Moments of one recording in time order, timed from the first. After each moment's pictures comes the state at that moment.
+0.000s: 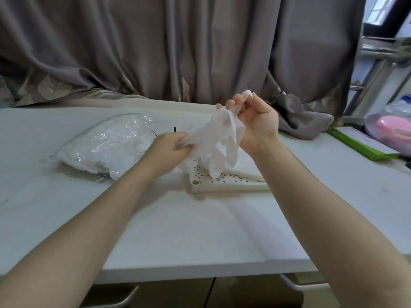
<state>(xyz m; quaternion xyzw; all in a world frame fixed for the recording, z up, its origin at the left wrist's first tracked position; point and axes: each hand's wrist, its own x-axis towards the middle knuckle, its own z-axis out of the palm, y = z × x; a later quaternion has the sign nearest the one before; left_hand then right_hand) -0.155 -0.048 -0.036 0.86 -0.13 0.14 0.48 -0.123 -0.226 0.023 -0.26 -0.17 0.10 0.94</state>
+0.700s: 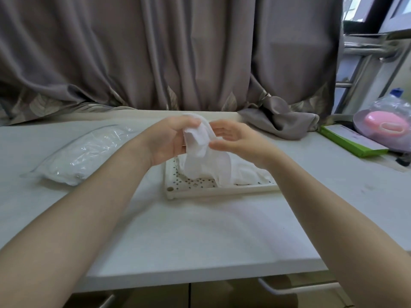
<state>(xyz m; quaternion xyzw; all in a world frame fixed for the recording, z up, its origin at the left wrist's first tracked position) -0.149 -0.107 0.029 0.70 -0.21 -0.13 0.67 -0.124 -0.300 0.010 -0.83 -0.29 0.00 0.48</state>
